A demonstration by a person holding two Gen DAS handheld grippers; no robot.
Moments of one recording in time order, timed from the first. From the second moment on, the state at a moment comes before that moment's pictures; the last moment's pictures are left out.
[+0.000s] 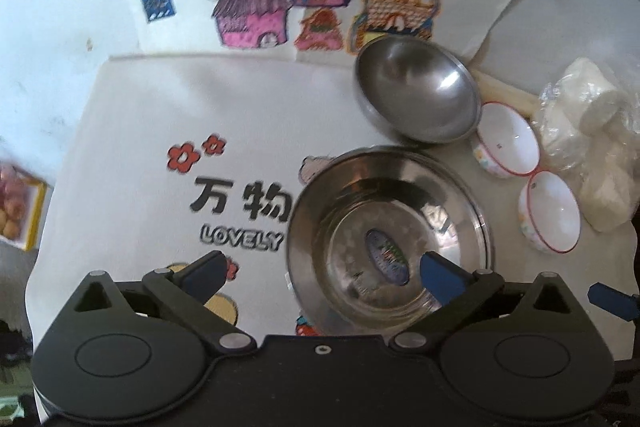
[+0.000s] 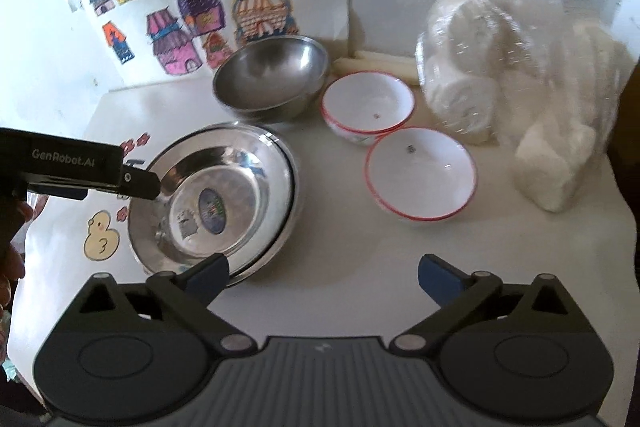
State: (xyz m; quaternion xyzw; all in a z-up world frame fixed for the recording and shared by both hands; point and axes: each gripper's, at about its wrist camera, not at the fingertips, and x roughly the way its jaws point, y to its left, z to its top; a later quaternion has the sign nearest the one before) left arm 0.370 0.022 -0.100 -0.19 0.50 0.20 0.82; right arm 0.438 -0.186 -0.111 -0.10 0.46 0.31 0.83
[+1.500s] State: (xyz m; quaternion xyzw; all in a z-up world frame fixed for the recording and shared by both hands) left arm 0.478 0.057 -0.135 -0.17 0.49 0.30 0.80; right arm 0.588 -0.100 -0.109 -0.01 0.42 0.44 0.79
